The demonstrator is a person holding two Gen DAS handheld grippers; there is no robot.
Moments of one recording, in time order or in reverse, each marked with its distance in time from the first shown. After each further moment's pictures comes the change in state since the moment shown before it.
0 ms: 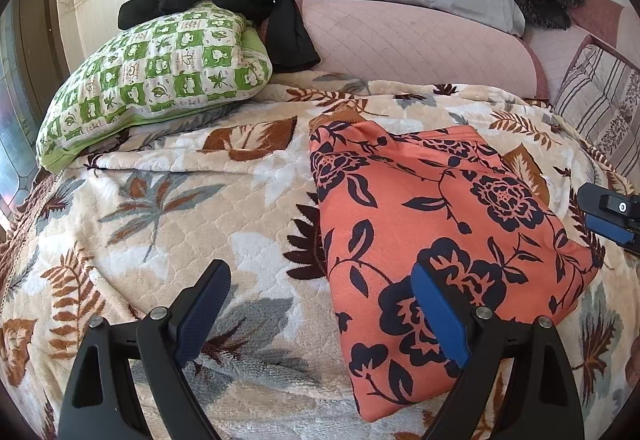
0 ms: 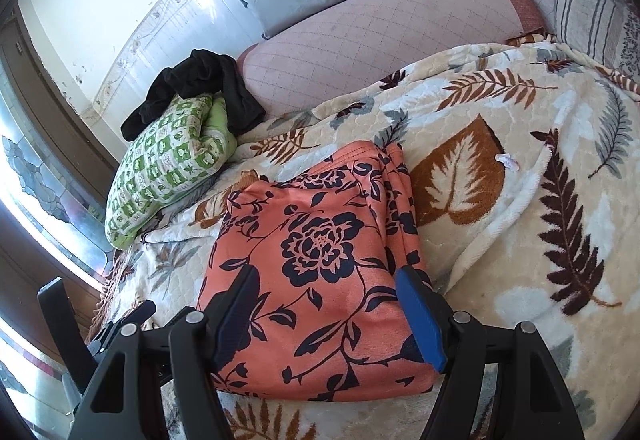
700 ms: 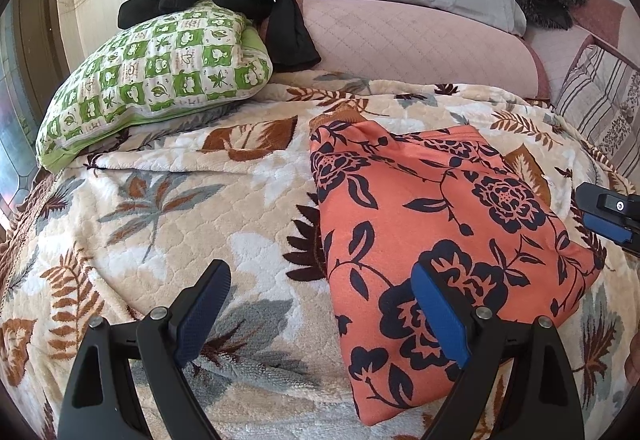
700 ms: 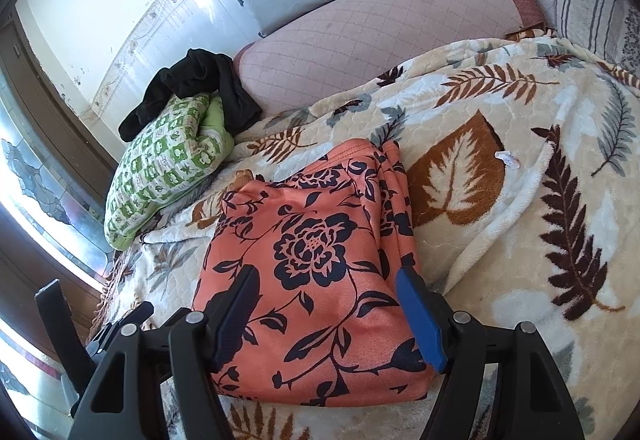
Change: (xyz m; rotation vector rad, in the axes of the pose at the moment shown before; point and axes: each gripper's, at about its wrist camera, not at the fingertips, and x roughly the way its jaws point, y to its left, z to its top) left arm 0.002 -0.002 0.001 0.001 0.001 0.004; right arm 0.005 -0.005 0.002 0.004 0.006 0.008
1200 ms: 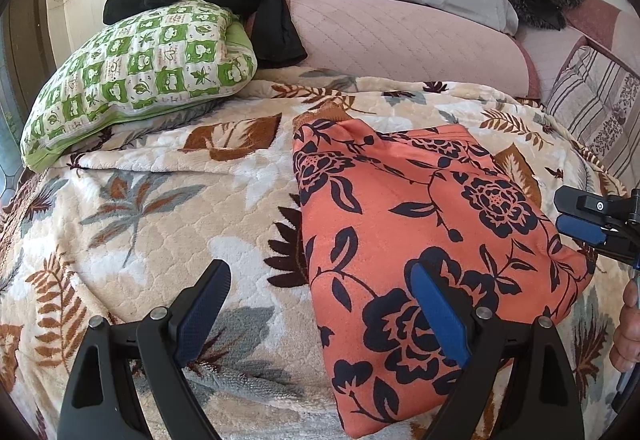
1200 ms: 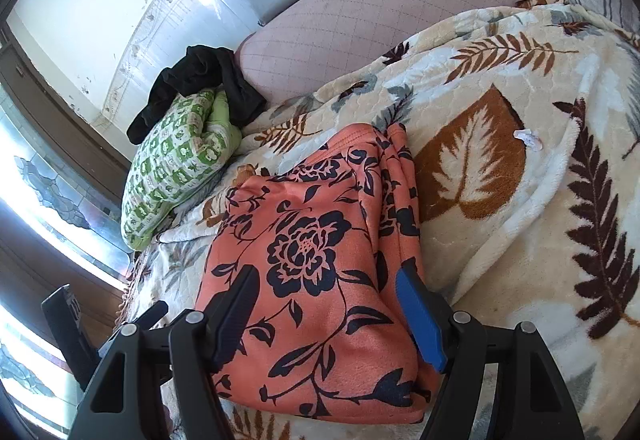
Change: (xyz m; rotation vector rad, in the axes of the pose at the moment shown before) left arm 0.010 -0.006 0.006 -0.002 0.019 -0.057; right arm 0.025 -0.027 0.008 0.057 0.062 0.113
